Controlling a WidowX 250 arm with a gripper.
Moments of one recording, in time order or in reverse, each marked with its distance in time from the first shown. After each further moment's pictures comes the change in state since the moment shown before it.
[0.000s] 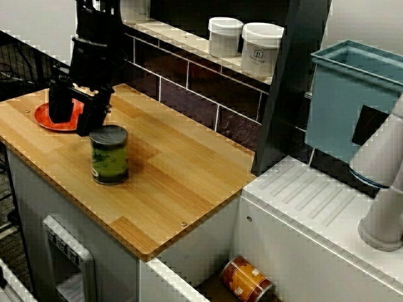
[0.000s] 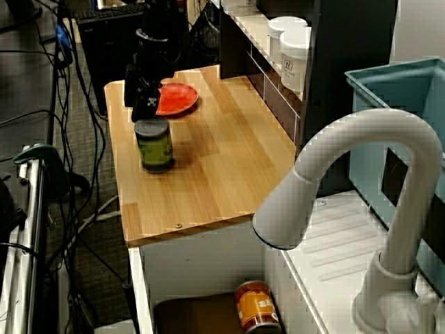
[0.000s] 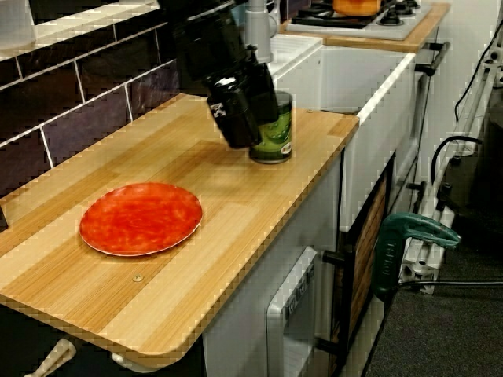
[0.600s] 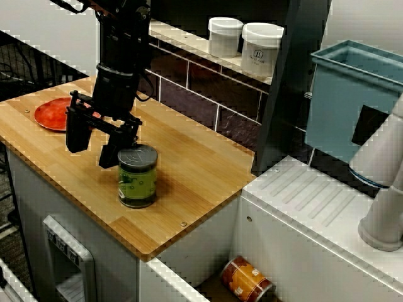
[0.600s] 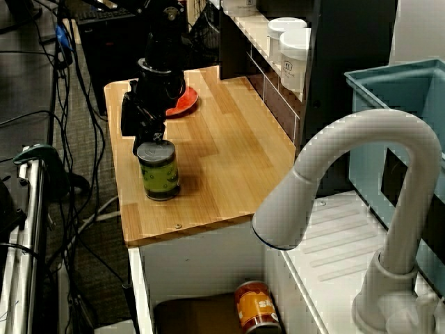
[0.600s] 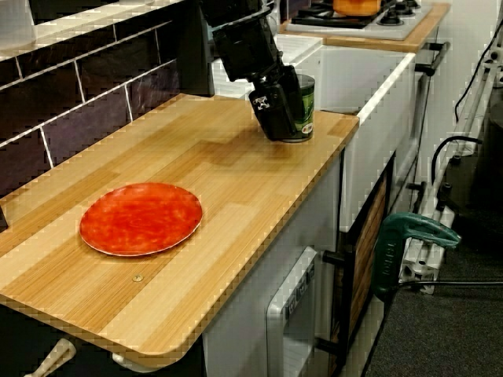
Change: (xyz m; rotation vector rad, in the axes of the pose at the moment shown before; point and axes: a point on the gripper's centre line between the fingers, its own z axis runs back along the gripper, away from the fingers) arm -0.008 -0.047 -0.019 0.026 0.030 0.115
